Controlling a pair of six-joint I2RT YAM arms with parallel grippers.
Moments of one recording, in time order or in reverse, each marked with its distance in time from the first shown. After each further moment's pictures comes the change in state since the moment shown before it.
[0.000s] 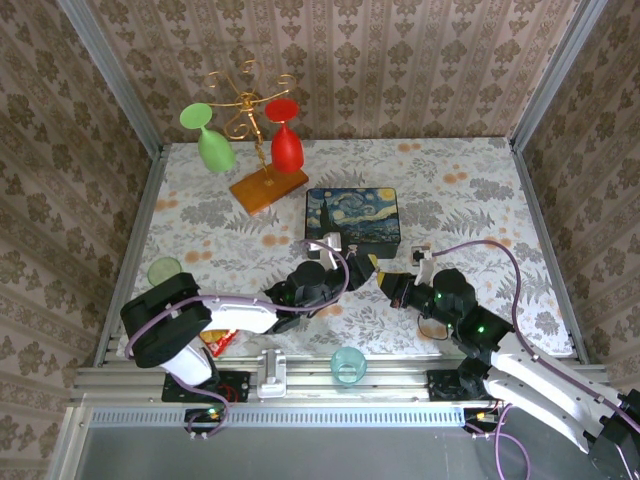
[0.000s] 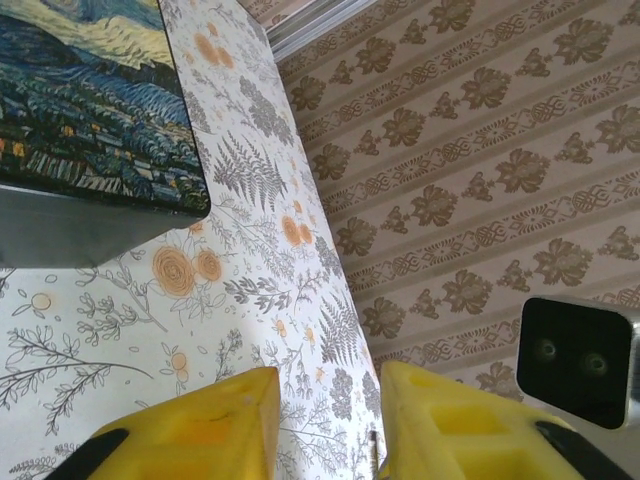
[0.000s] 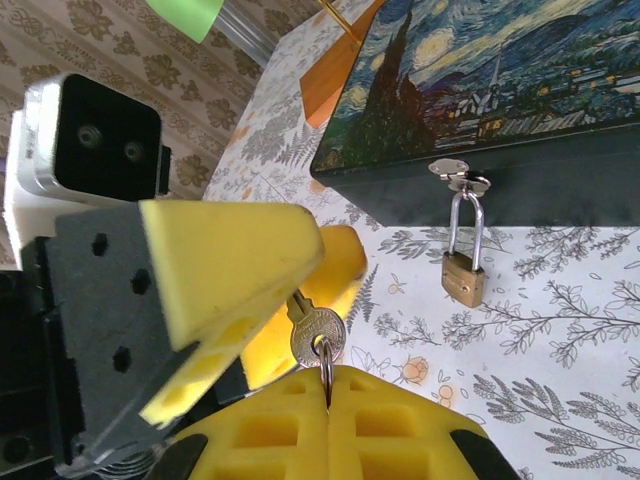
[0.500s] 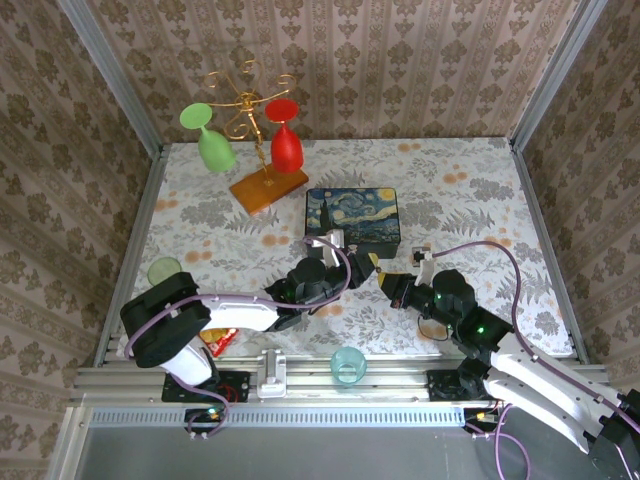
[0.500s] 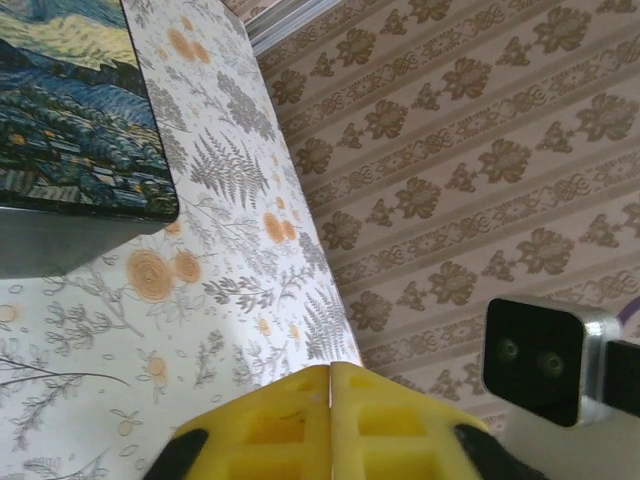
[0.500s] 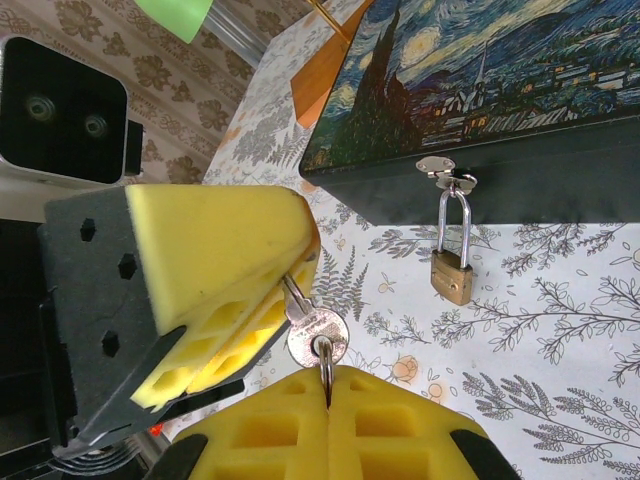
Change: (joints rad) left arm 0.007 0.000 0.022 -0.008 0.042 0.017; right arm 0.001 -0.001 -0.007 0.000 0.009 0.000
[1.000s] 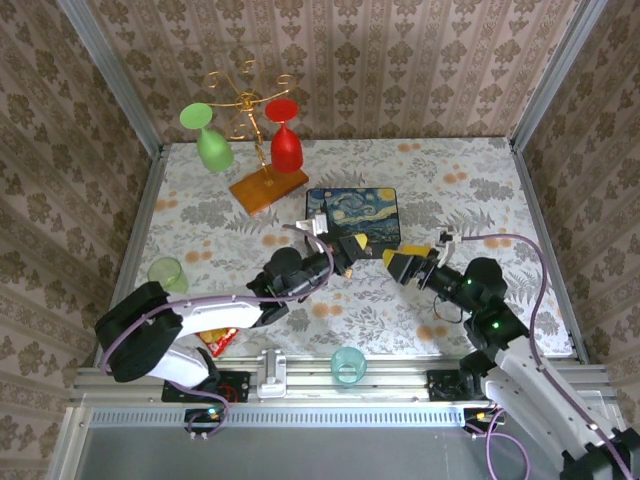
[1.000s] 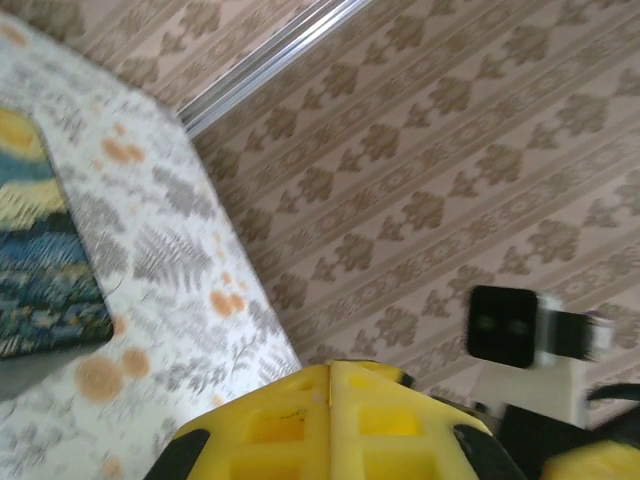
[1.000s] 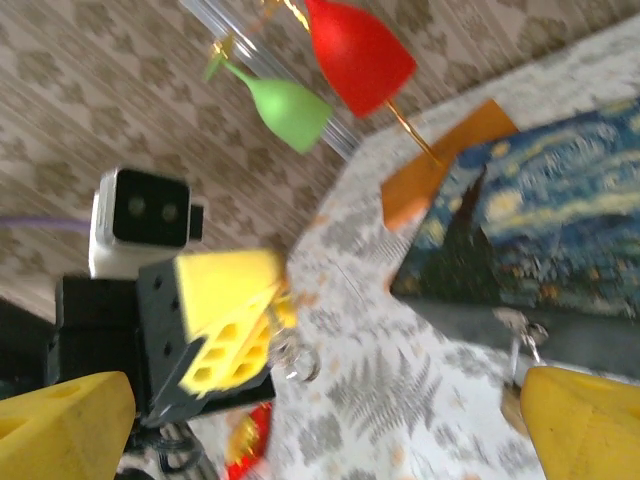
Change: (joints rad) left arm 0.079 -0.155 -0.028 0.080 0.060 0.107; right arm -0.330 -0.017 0.044 0.216 -0.372 0.021
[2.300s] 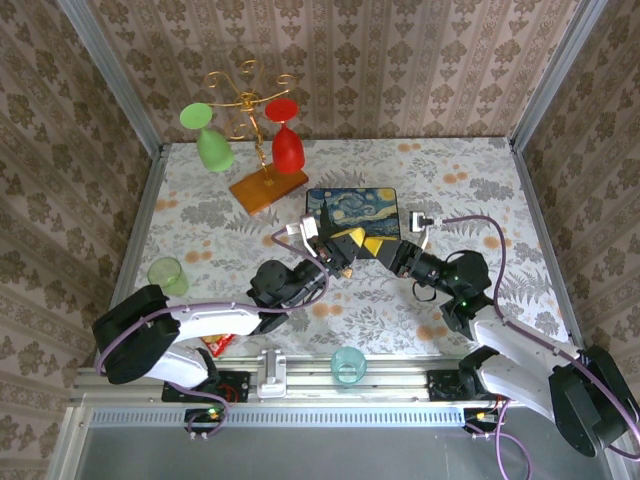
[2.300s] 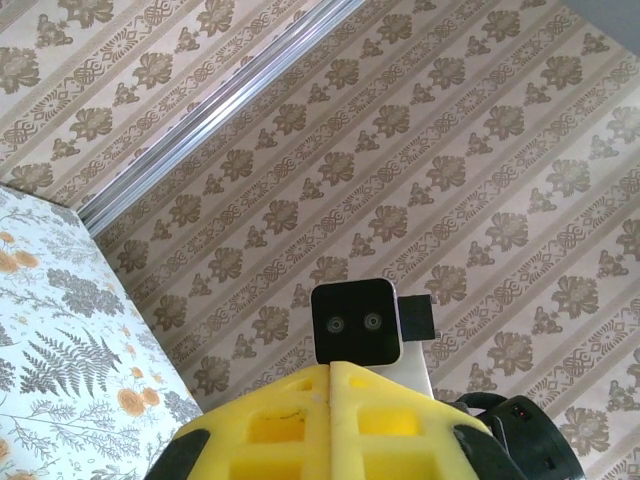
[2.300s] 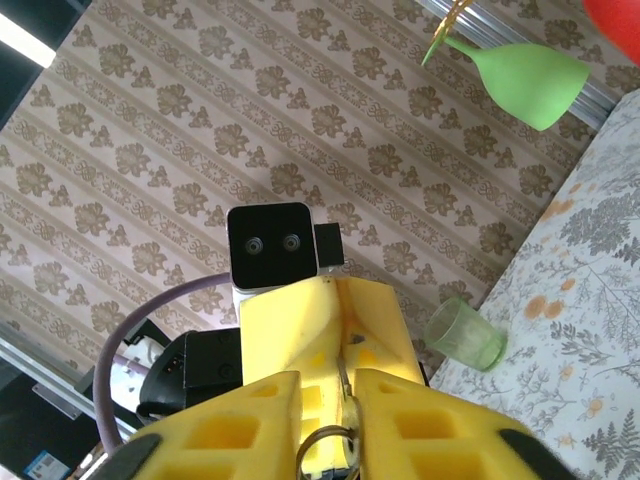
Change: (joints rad) left arm -0.056 -0.009 -0.035 0.261 -0.071 0.076; right arm 0.129 0.364 -0.001 0.732 -0.156 0.381
